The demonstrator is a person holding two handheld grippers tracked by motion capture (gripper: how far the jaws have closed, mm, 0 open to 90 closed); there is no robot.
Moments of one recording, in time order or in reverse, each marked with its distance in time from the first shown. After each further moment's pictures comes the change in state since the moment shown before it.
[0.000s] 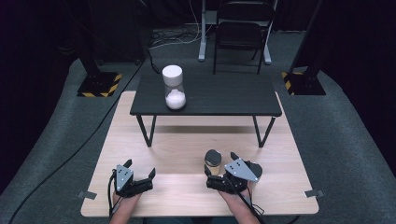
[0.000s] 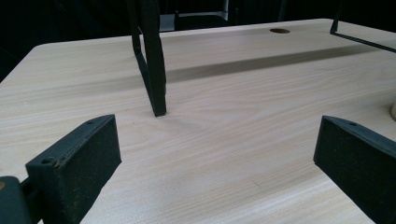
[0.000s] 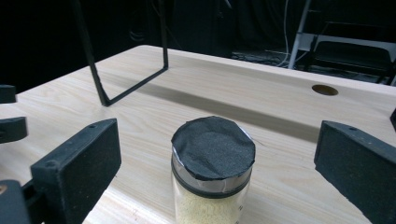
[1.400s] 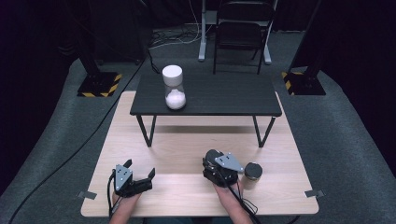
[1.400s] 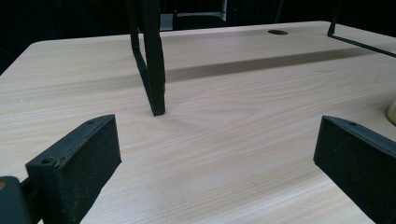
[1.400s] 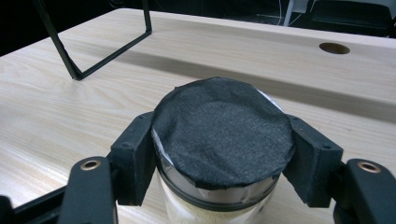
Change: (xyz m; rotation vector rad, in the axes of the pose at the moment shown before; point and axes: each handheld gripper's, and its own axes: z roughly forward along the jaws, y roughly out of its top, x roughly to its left) left arm 0.002 0.000 -0.001 -0.001 -0.010 -0.016; right arm 0.004 -0.016 0.043 0.133 -0.048 0.046
